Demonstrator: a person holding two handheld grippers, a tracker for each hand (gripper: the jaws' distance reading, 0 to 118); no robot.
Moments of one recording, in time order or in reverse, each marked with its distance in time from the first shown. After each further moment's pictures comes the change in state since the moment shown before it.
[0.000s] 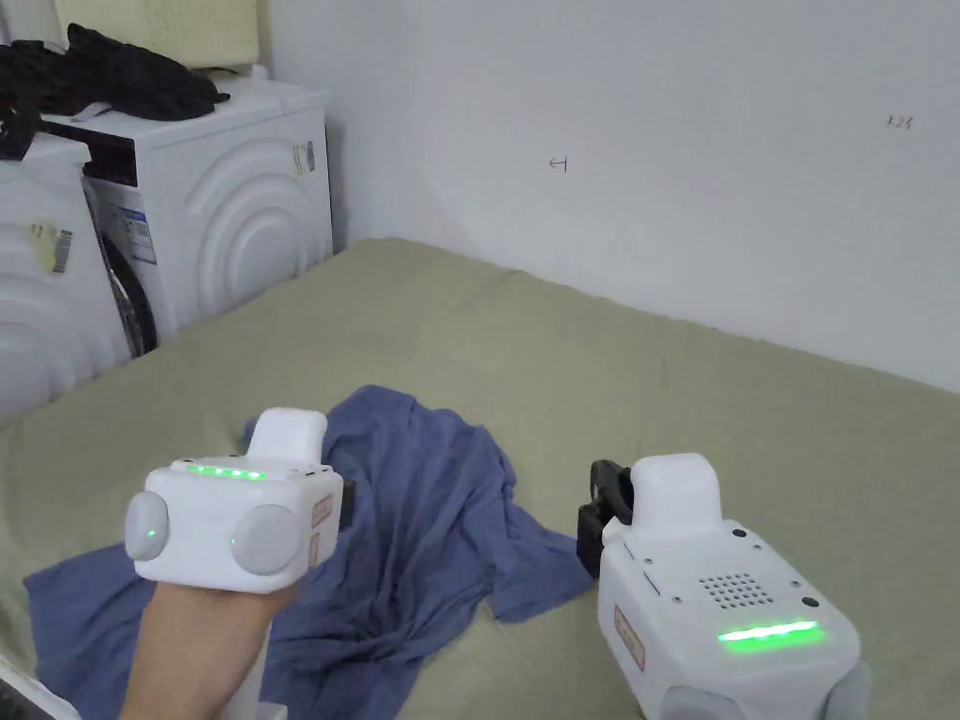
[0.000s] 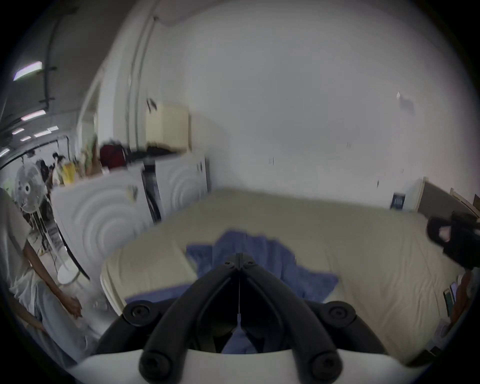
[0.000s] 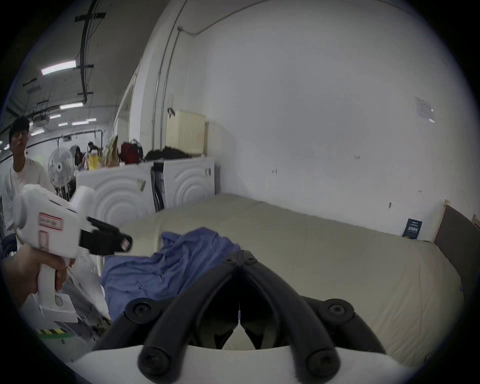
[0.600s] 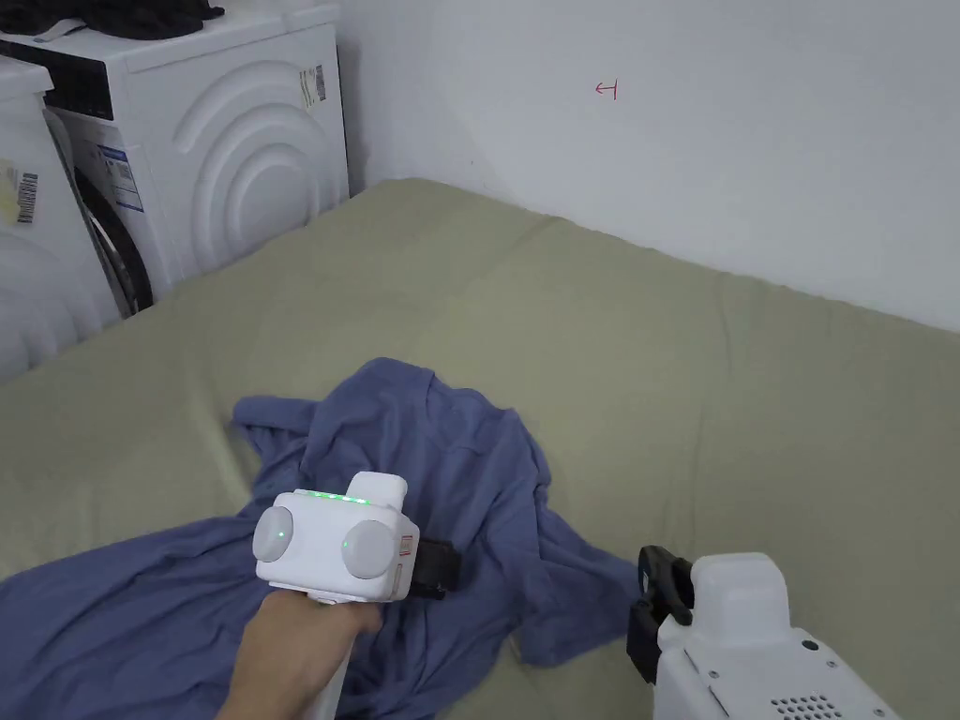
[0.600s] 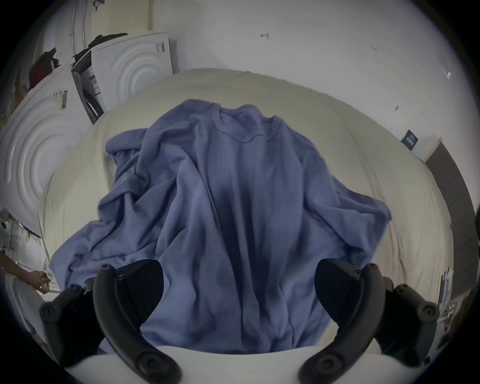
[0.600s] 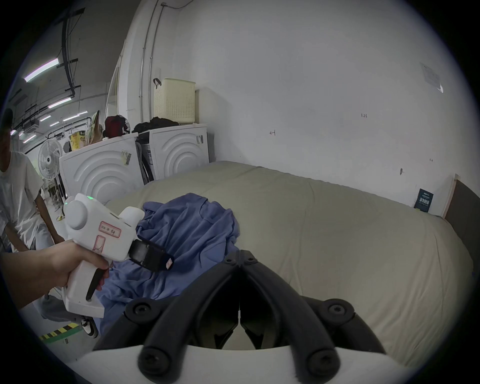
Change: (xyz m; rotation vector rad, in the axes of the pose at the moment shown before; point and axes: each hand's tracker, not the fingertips) left arm 0.003 -0.002 -0.207 -0.284 0.021 -0.018; right arm 0.035 -0.069 -0.090 -0.145 0.002 -0.062
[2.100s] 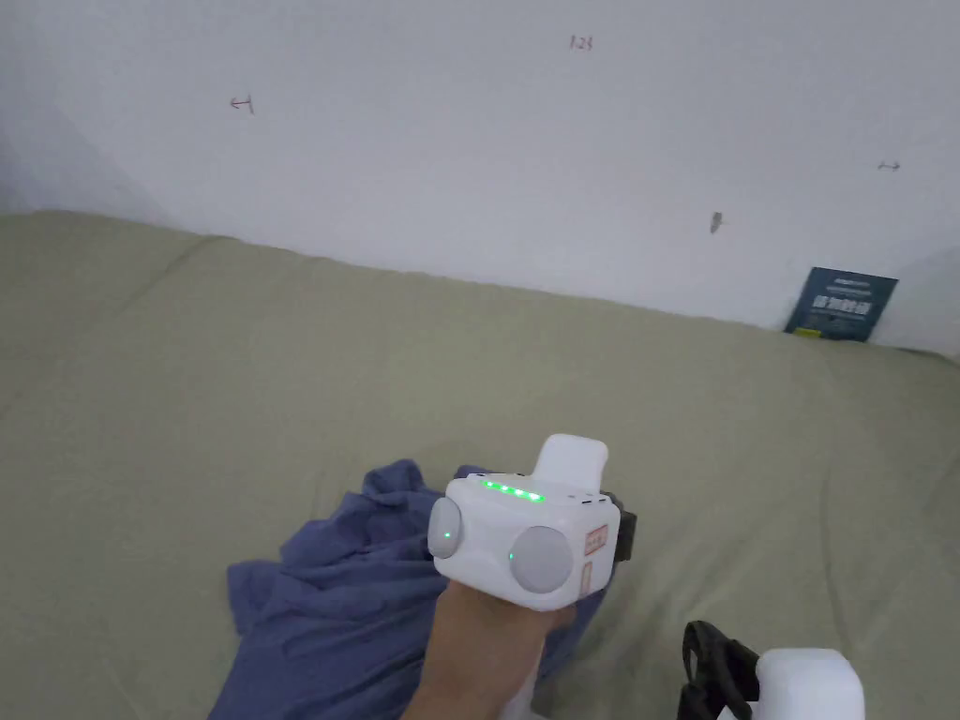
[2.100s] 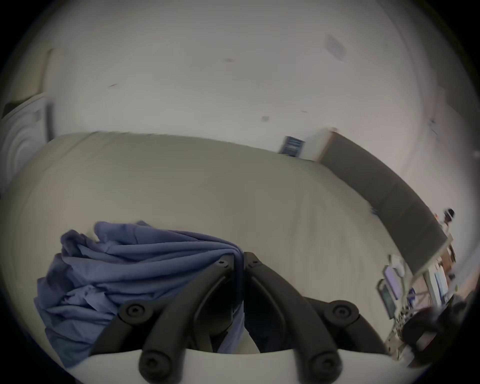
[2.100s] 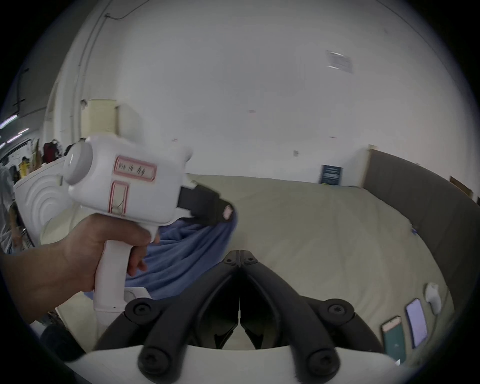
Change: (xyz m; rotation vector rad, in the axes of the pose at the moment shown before) left arm 0.493 0.001 0.076 0.275 -0.732 -0.405; right arm 0.227 -0.070 0.212 0.012 -0.453 -0.171
